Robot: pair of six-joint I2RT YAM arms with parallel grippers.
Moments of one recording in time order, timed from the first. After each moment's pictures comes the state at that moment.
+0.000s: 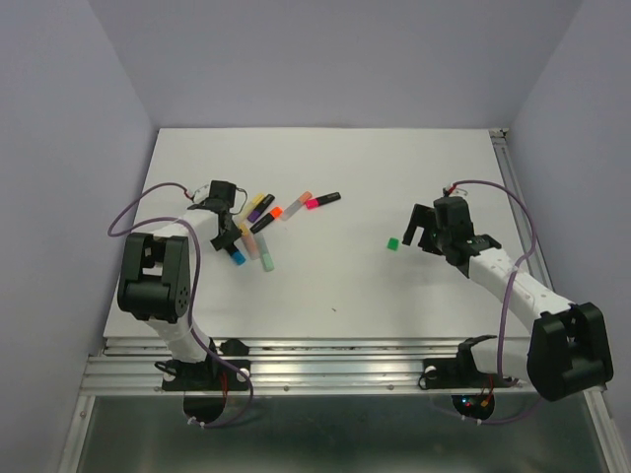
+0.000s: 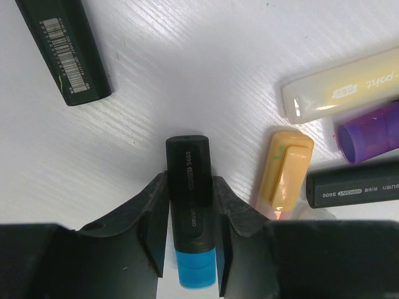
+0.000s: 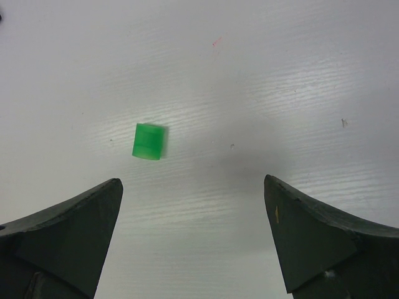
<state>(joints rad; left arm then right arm) -0.14 1.68 0.96 -0.40 -0.31 -0.69 0.27 1.22 0.72 -0.27 0.19 0.50</state>
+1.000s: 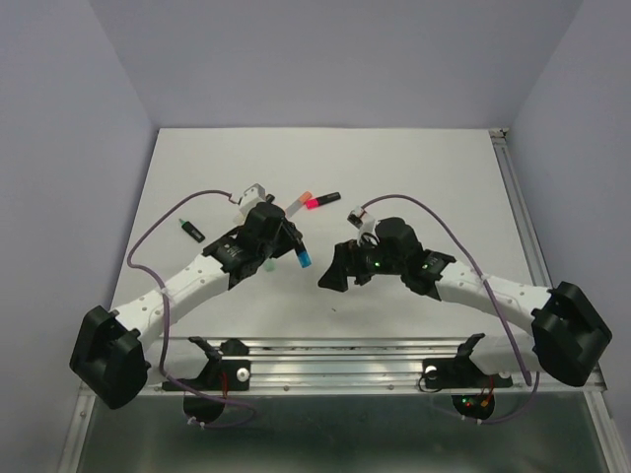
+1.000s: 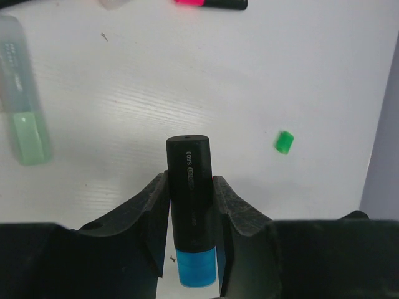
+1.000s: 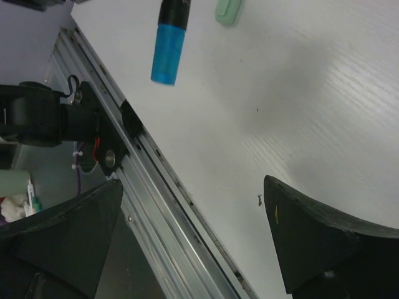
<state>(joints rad) -0.64 1.18 0.82 -0.31 -0.26 -0.99 0.75 1.26 0.69 0.05 -0.45 0.56</state>
